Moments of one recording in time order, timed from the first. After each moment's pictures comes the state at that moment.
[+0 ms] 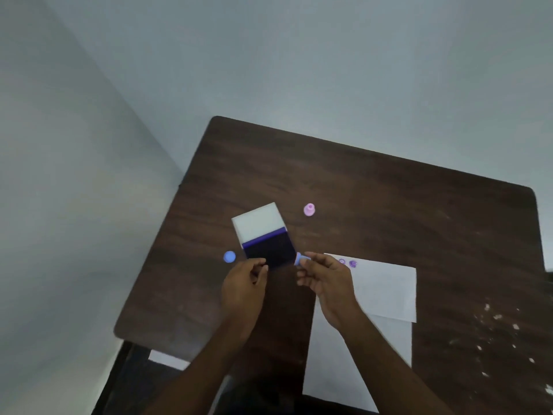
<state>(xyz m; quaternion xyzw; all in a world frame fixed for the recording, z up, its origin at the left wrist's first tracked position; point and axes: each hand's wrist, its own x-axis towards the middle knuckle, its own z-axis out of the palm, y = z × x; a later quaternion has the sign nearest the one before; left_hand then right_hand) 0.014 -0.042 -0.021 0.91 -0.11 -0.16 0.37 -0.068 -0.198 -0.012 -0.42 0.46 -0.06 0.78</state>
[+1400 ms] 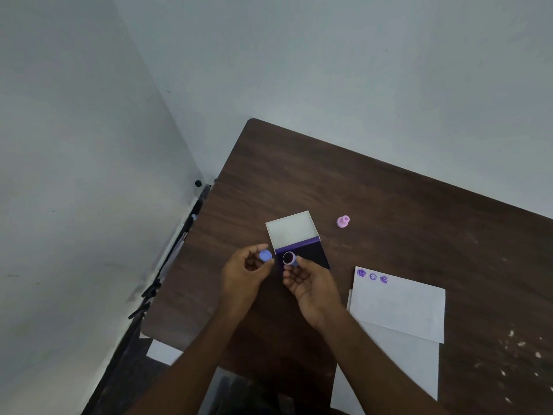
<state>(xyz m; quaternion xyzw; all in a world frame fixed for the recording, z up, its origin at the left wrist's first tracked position) 0.082 0.012 -0.028 0.79 -0.03 -0.21 0.58 0.006 -0.119 -0.017 -0.26 0.49 -0.02 0.83</state>
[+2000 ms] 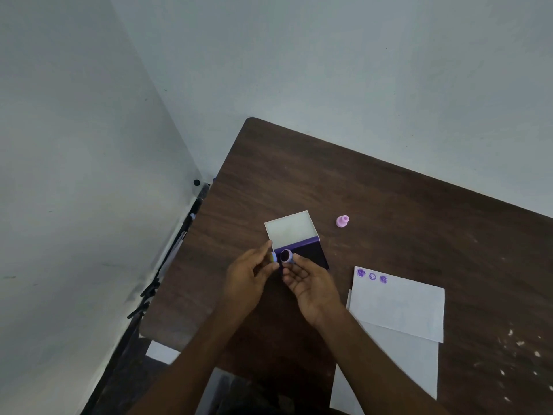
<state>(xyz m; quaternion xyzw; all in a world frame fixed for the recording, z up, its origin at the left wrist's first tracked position) 0.084 0.010 -0.011 0.84 -0.20 -0.20 0.46 0.009 -0.121 -0.016 -0.26 0.47 -0.02 0.84</state>
